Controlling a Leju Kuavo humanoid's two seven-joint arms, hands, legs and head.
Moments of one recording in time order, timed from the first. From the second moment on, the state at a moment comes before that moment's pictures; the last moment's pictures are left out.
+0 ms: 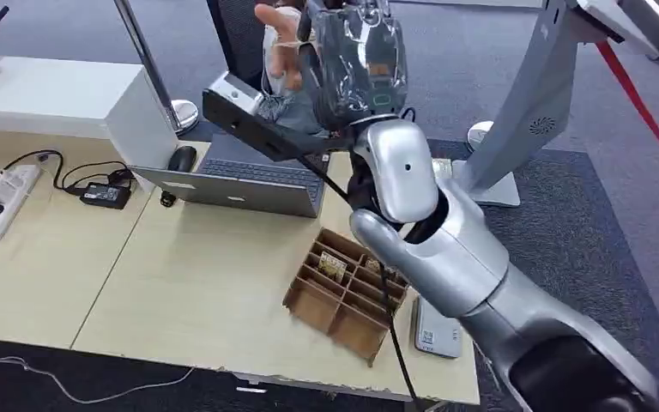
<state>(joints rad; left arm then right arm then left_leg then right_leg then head) -0.28 -0.21 -1.47 -0.18 -0.33 -0.12 0.21 -1.09 0.15 0.87 -1.18 1.12 -0.17 0.51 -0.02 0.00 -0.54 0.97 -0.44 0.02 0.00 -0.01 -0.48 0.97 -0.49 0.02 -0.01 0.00</state>
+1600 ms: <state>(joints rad) -0.28 -0.21 -1.45 -0.17 -0.34 -0.04 0.30 -0.63 0.02 0.60 -1.22 0.04 -0.50 -0.05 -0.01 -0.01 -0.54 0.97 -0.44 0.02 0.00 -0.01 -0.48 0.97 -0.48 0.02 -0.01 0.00</state>
